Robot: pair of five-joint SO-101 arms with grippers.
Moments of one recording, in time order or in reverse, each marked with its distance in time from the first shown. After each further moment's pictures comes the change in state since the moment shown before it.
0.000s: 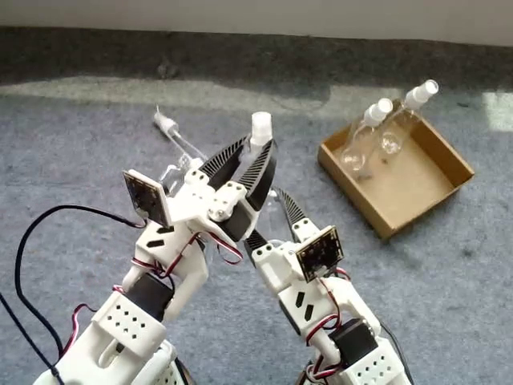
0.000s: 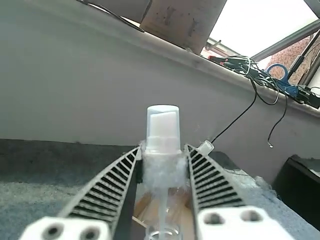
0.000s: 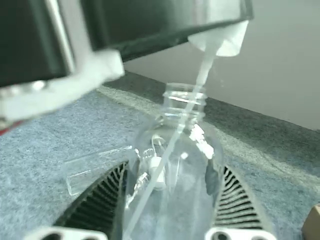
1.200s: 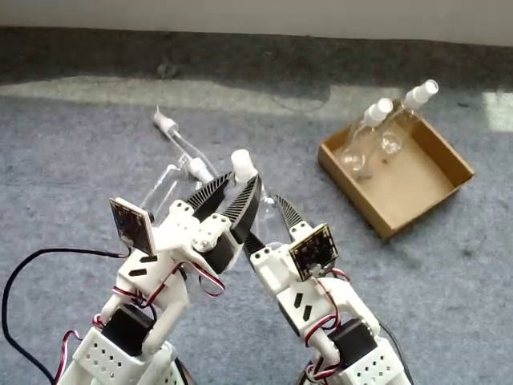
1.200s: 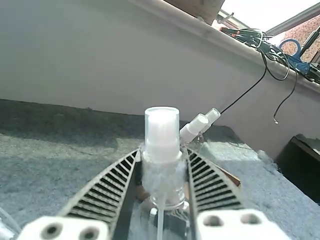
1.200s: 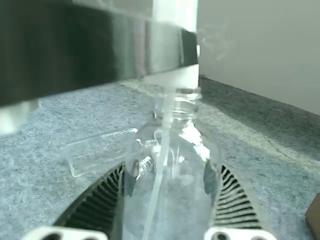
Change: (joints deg) left arm 2.3 -24.7 8.4 26.9 0.2; right arm 0.2 0.1 0.1 2.7 0.9
